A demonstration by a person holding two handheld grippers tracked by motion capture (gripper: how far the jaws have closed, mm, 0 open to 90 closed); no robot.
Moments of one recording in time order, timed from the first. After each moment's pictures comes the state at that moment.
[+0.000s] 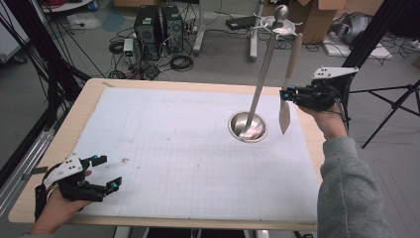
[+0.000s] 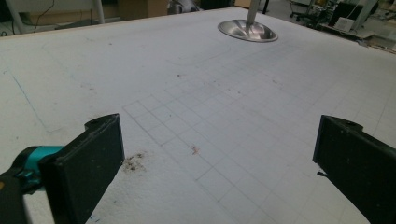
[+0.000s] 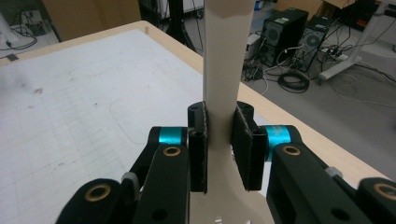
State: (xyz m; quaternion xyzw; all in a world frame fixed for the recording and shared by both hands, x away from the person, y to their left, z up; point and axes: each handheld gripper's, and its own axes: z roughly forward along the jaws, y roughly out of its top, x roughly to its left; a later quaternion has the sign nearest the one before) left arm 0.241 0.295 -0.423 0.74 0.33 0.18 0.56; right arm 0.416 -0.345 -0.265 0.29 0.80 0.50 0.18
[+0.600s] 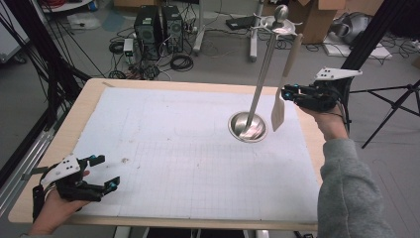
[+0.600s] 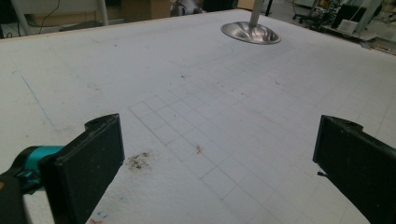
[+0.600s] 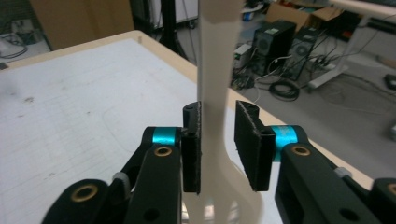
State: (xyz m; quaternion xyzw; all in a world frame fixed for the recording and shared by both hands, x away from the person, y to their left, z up) left arm 0.239 0.300 -0.422 0.73 0.33 0.18 0.56; right arm 0.409 -0.348 -0.265 0.30 0.78 0.51 0.21
